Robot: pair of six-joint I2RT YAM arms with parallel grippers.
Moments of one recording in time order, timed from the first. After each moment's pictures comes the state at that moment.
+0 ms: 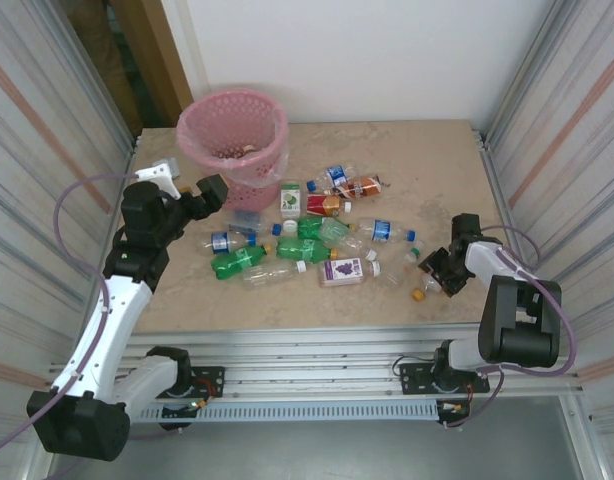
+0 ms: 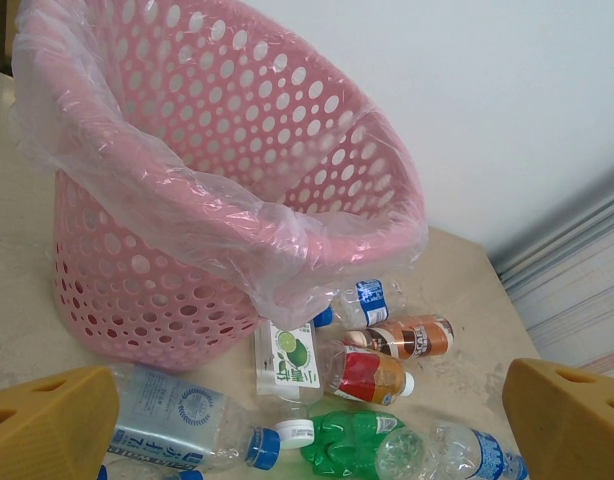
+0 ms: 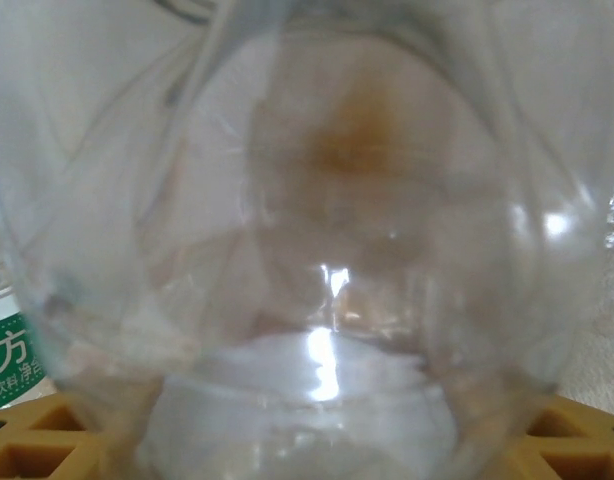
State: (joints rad) left arm -0.15 0.96 0.90 -0.21 0.19 -0.51; right arm -0.13 1.41 0.70 -0.65 -0.11 0.70
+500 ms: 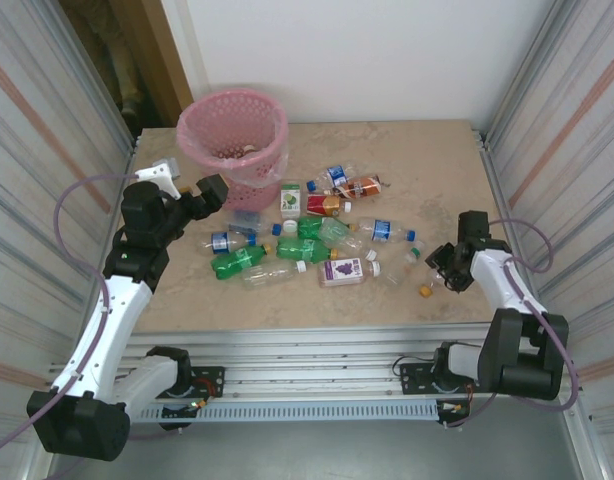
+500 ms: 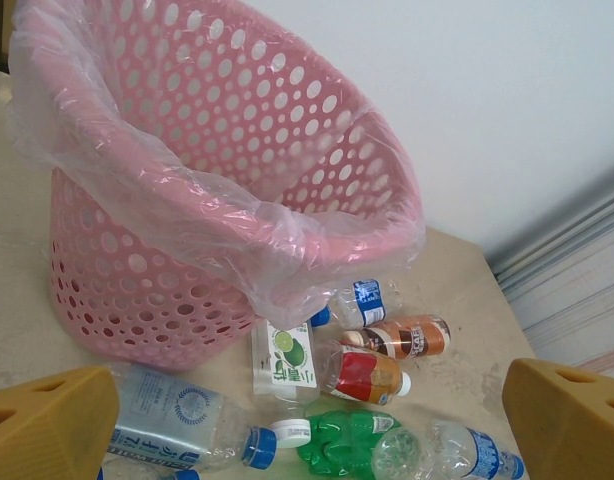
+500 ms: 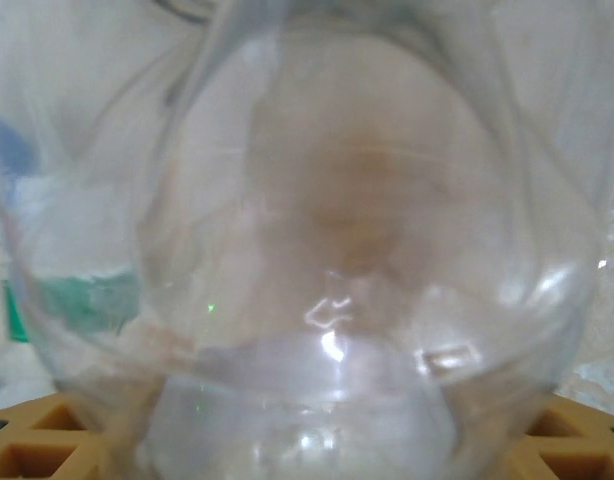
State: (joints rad) left arm -0.15 0.96 0.90 -0.21 0.19 -0.52; right arm -0.13 1.22 0.73 -0.73 -0.05 0.67
